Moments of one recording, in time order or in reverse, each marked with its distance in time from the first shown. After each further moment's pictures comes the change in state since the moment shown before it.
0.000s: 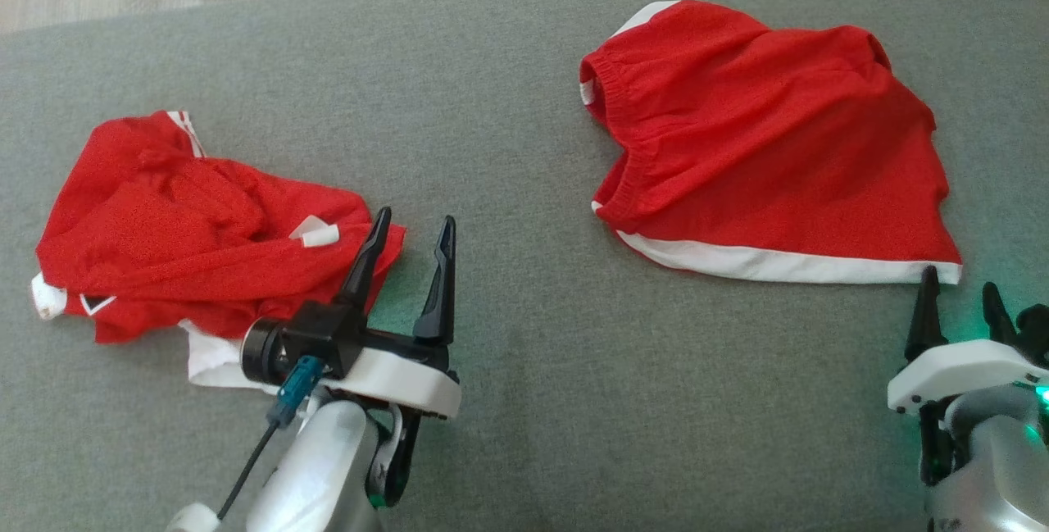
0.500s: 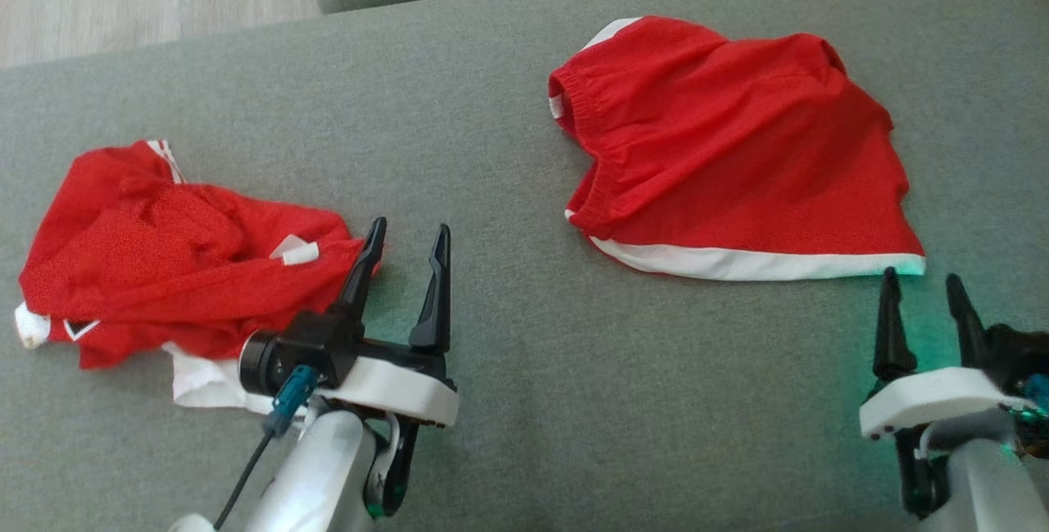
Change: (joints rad) left arm 0.025 0.000 0.008 -0.012 -0.016 0.001 0.000; right arm 0.162 0.000 0.206 -0.246 0.075 0.000 -0.021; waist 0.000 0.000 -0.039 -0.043
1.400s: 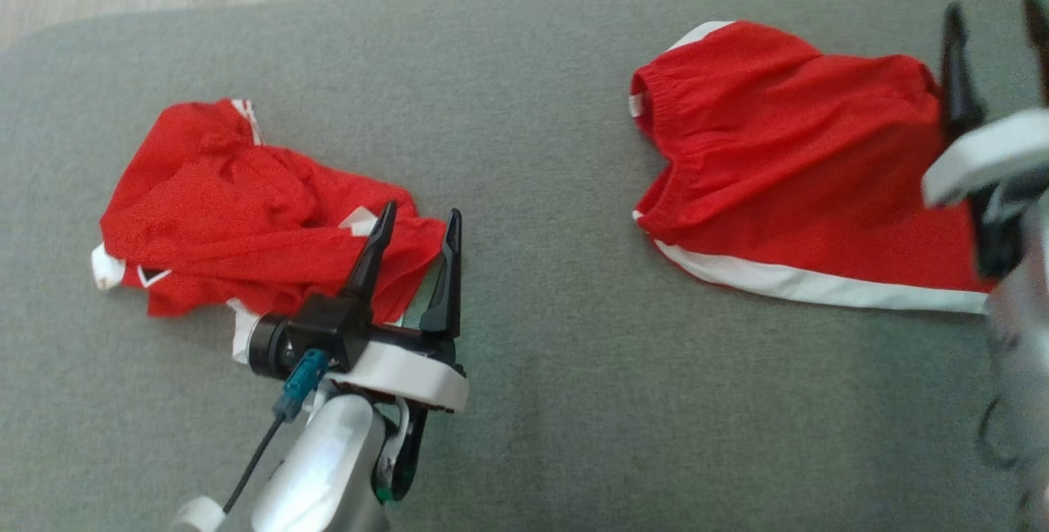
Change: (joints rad) left arm -0.043 0.000 -0.035 0.012 -0.012 0.019 0.000; right arm -0.555 -0.244 0.217 0.306 0.012 0.000 -0.027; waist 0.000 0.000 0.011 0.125
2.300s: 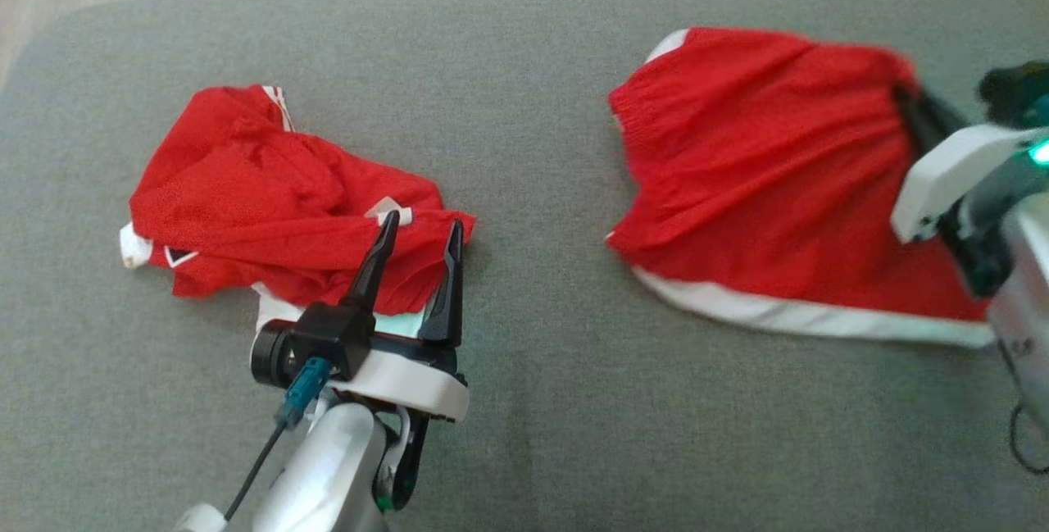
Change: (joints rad) left arm 0.017 0.000 -0.002 -0.001 0.000 -0.001 0.000; right arm -0.007 -0.113 0.445 0.044 0.391 0.000 0.265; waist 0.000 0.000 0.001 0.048
